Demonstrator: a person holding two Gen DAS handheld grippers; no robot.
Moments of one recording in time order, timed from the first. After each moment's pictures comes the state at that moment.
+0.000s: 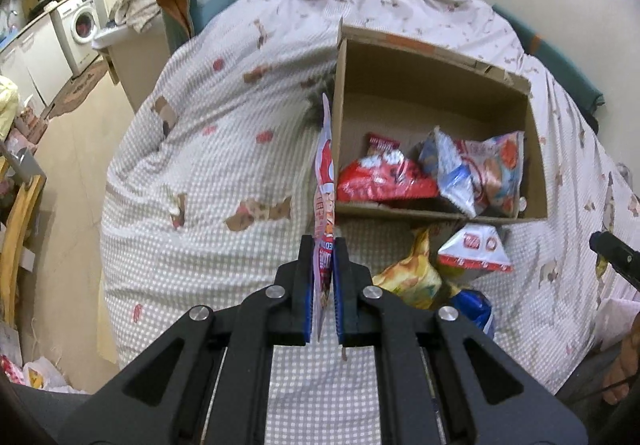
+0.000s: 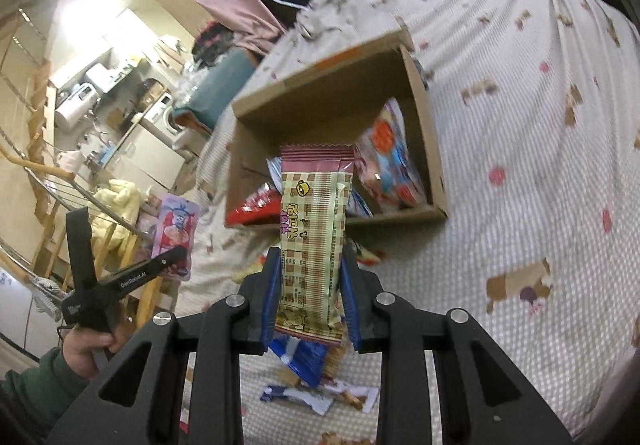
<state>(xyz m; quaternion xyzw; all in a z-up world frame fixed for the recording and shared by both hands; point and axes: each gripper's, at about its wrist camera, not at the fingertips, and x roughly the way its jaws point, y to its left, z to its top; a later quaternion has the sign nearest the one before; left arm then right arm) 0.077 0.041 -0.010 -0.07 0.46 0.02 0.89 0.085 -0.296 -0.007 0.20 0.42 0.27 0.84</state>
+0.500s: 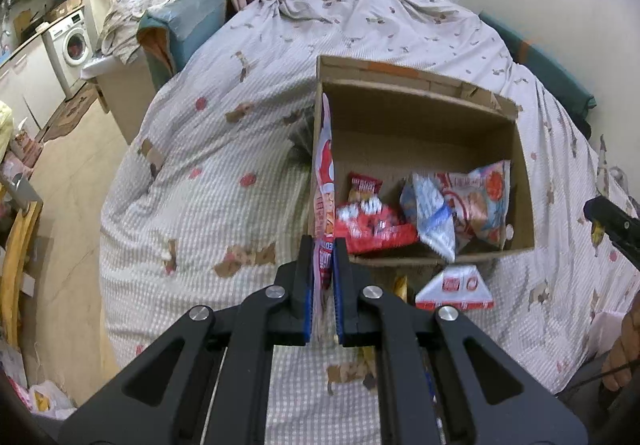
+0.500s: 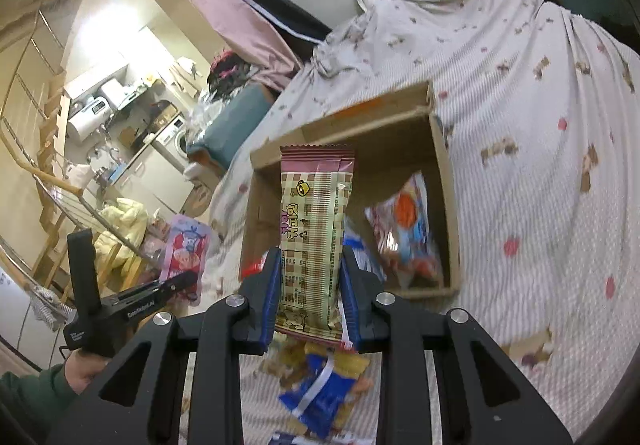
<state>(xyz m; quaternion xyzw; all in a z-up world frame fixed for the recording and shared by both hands) 0.111 0.029 0.017 -0.05 0.43 0.01 0.90 0.124 -0.286 0.019 0.20 0.37 0.27 0.87</state>
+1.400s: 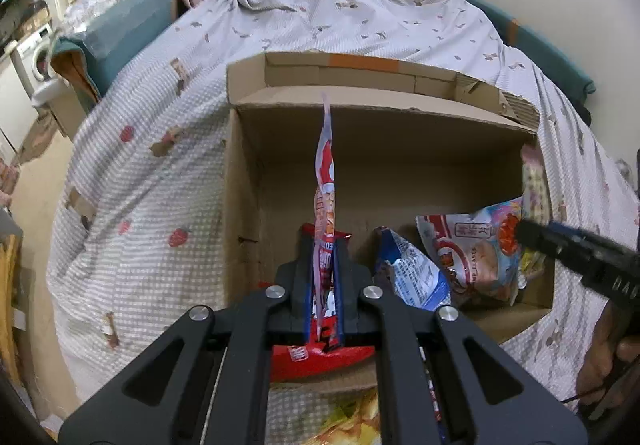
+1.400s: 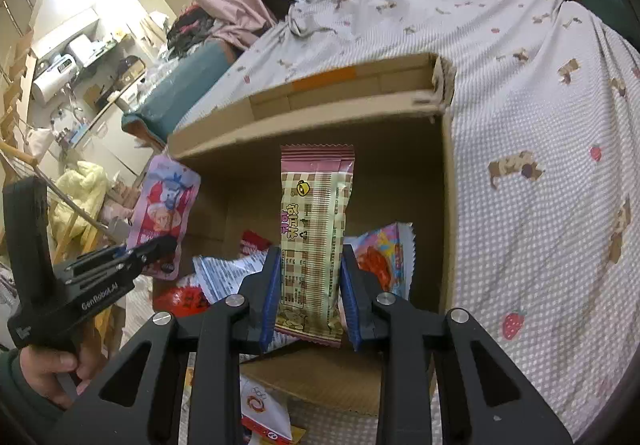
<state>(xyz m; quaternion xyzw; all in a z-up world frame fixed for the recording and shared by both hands) 0.219 -0.014 -0.025 -0.04 0.45 -0.03 0.89 0.235 -0.245 -0.042 0.12 0.45 0.25 0.85</state>
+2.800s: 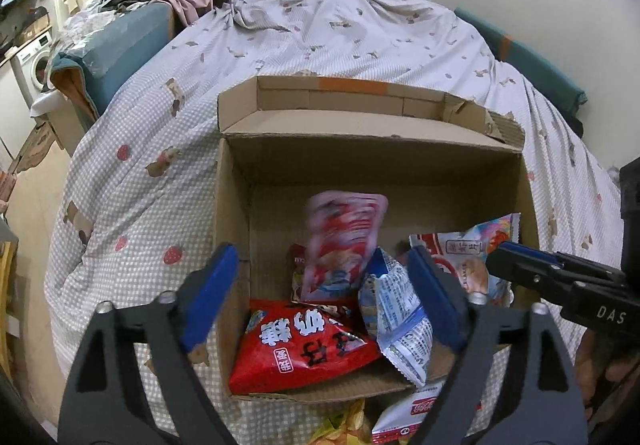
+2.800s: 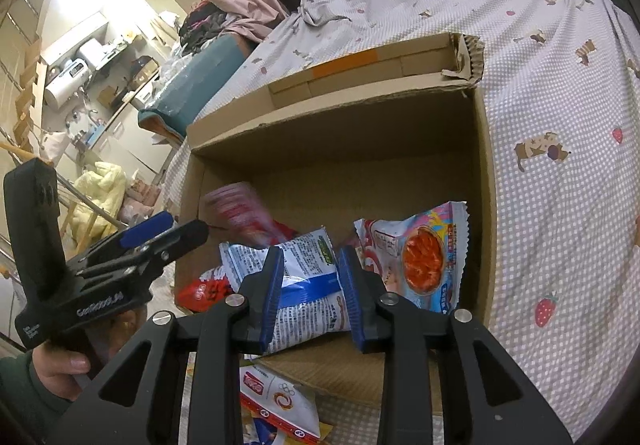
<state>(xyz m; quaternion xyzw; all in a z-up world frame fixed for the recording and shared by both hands) 0.215 -0.018 -0.010 -0.04 0.42 -0.04 0.91 0.231 -0.240 -0.042 0.15 0.45 0.27 0.84</state>
